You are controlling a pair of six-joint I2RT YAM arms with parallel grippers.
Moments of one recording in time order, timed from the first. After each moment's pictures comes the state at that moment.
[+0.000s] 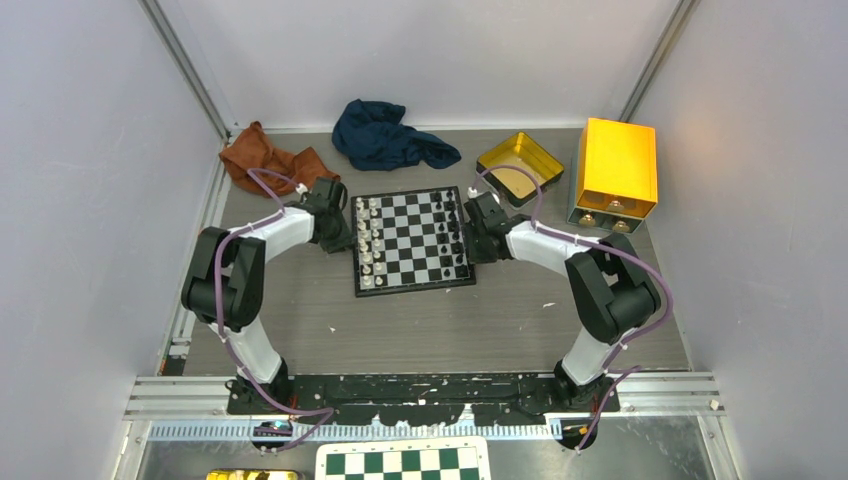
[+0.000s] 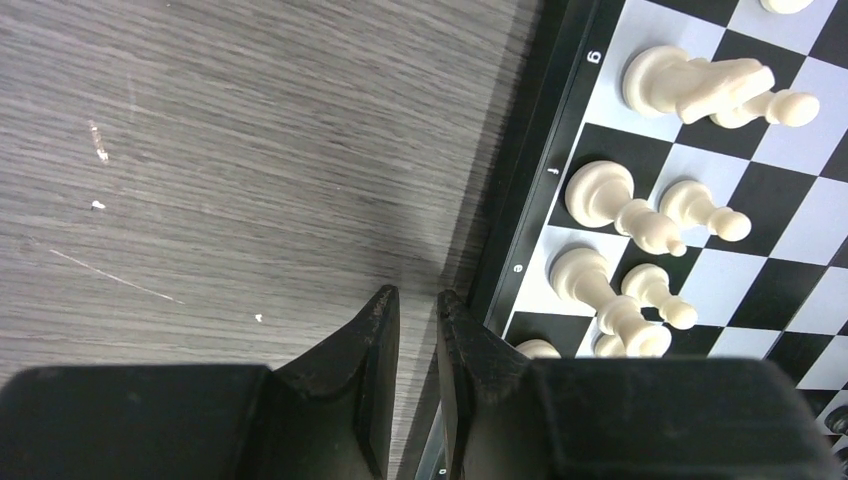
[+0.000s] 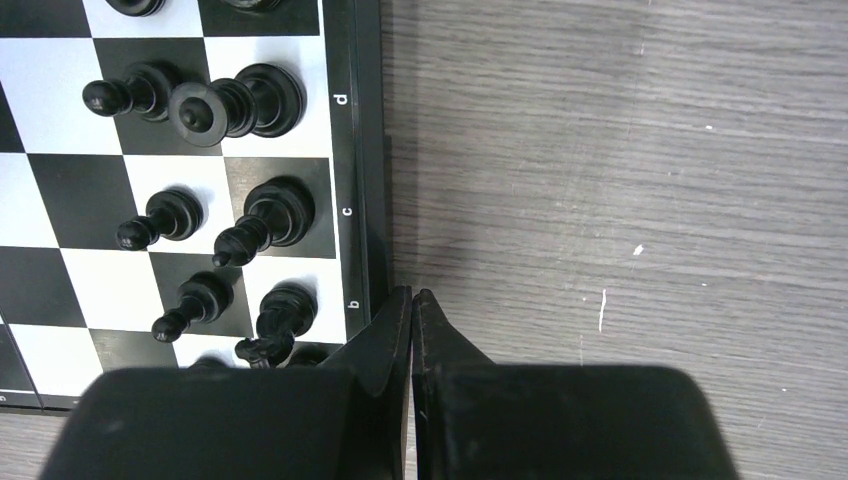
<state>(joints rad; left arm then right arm) -0.30 1.76 1.05 -0.38 -0.07 -0.67 0.51 1.69 0.98 -0.33 0.12 0.39</state>
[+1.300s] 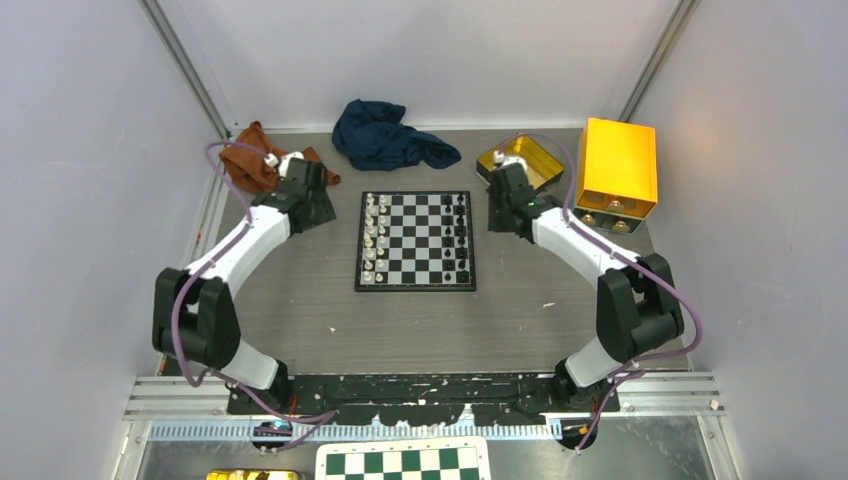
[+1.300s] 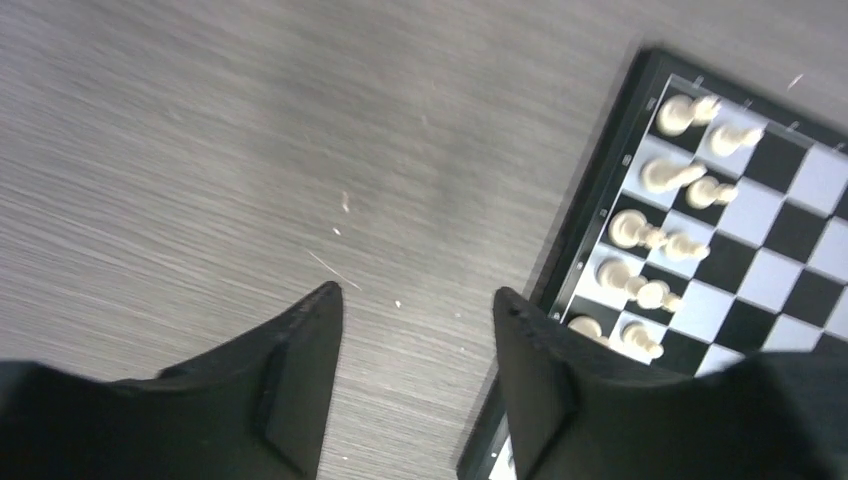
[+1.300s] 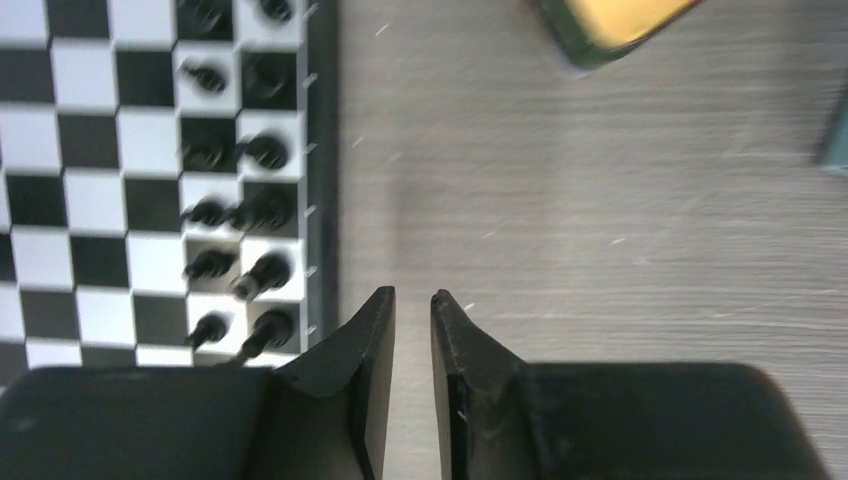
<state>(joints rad) -0.28 1.55 1.13 -0.52 -0.33 -0.57 0.43 1.56 1.07 -0.39 0.20 0.31</state>
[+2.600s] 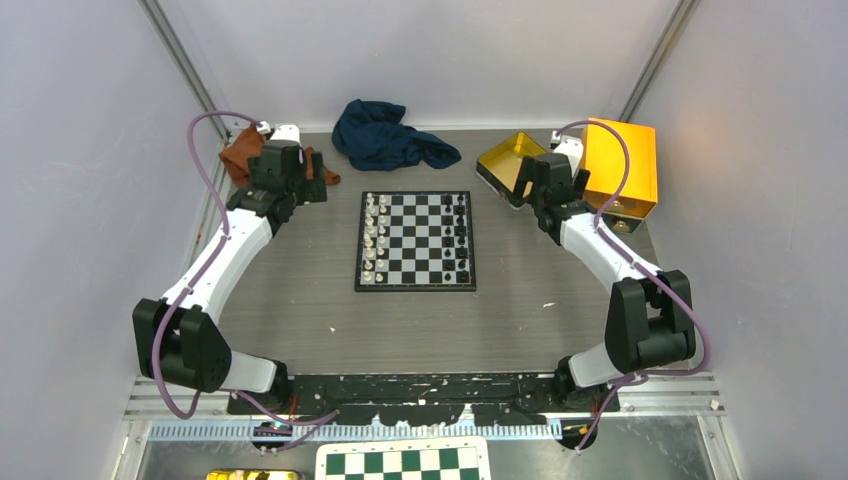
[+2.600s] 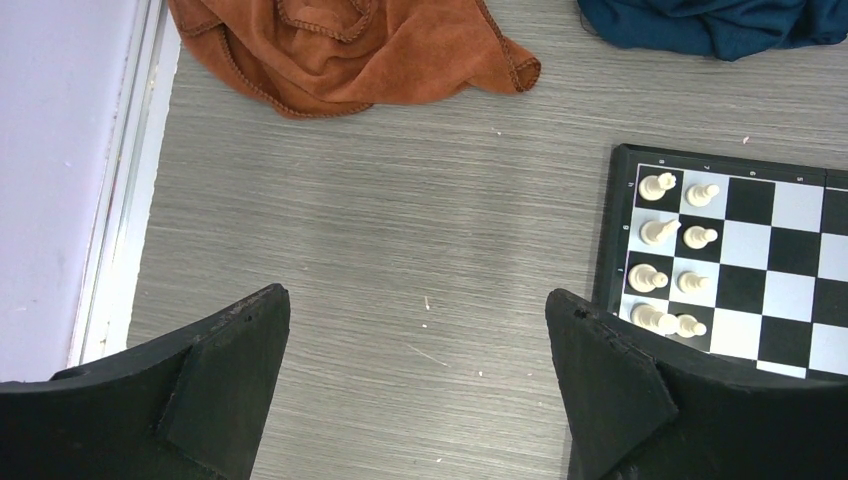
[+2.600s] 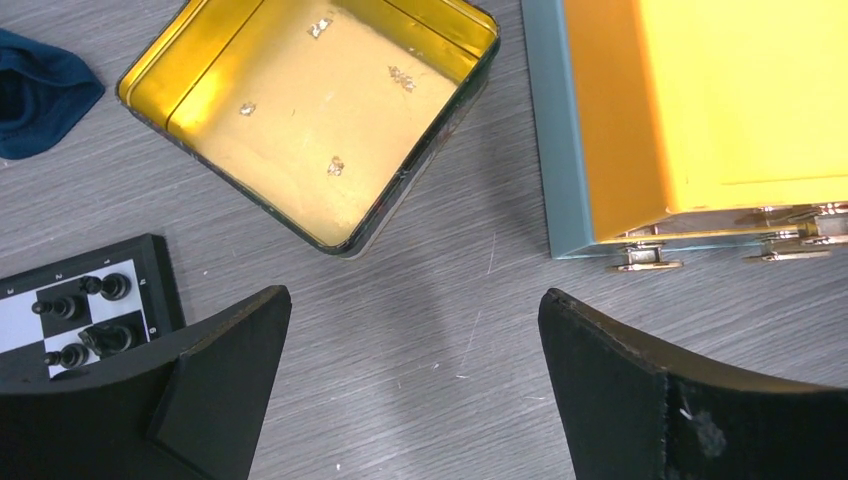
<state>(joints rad) -0.22 1.39 1.20 -0.44 -0.36 -0.15 0.19 1.47 1.00 -0.10 0.42 0.29</state>
